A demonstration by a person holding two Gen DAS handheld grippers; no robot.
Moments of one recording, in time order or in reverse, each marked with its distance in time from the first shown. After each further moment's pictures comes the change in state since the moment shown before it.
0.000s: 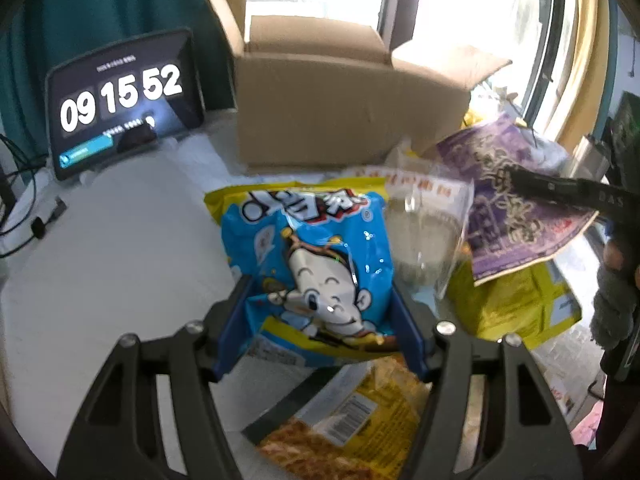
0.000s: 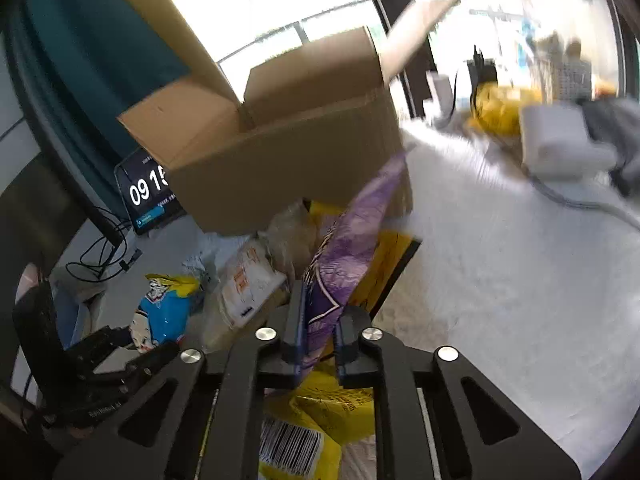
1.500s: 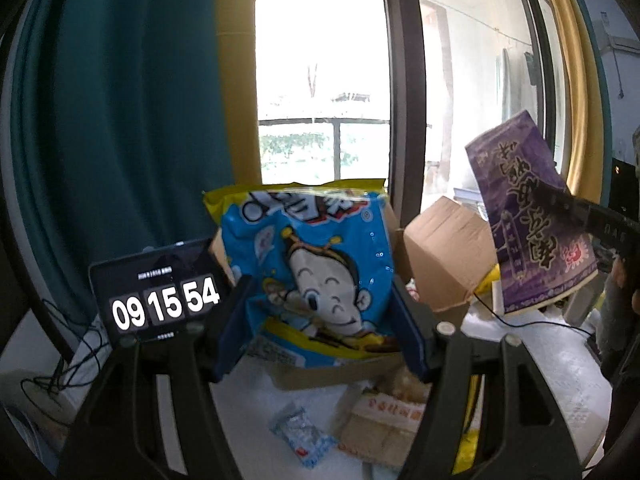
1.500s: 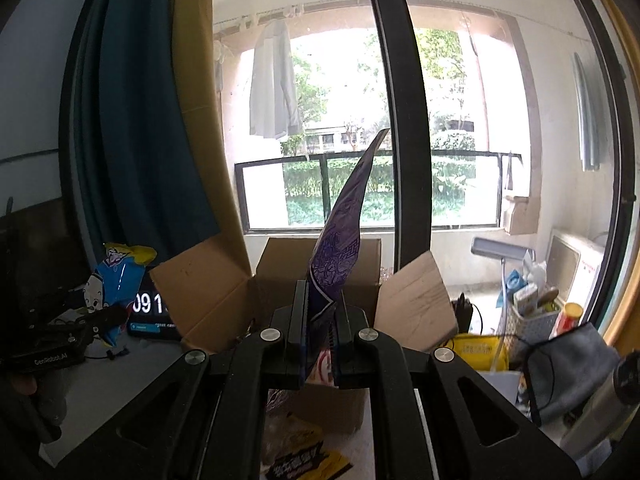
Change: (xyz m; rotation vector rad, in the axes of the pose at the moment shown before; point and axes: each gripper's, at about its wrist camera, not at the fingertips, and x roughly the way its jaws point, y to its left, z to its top) left arm -0.086 -0.007 0.159 0.085 -0.401 0.097; right arm -0.096 0.038 0.135 -0.283 -0.451 -0.080
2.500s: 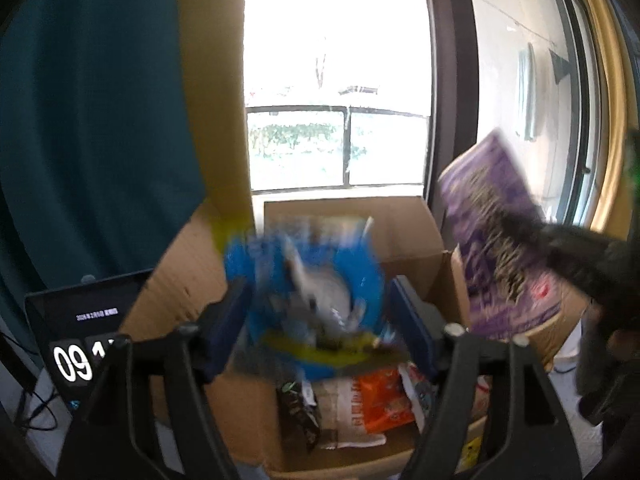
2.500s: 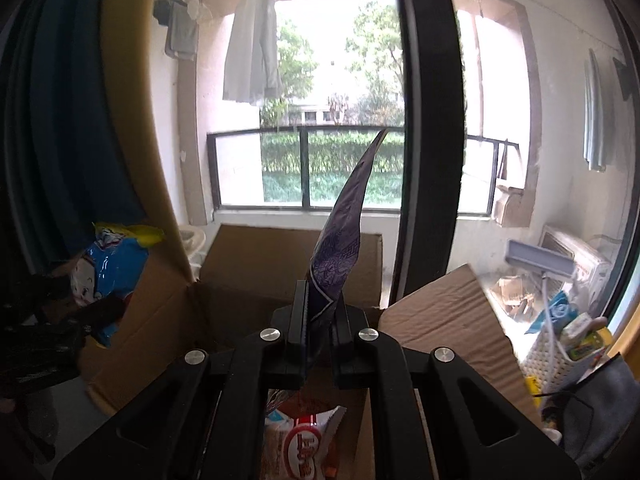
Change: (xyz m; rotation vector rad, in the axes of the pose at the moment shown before) left arm 0.156 0.020 0.028 -0.045 0.030 0.011; right arm 0.180 -0.004 0.009 -0.037 0.114 -0.090
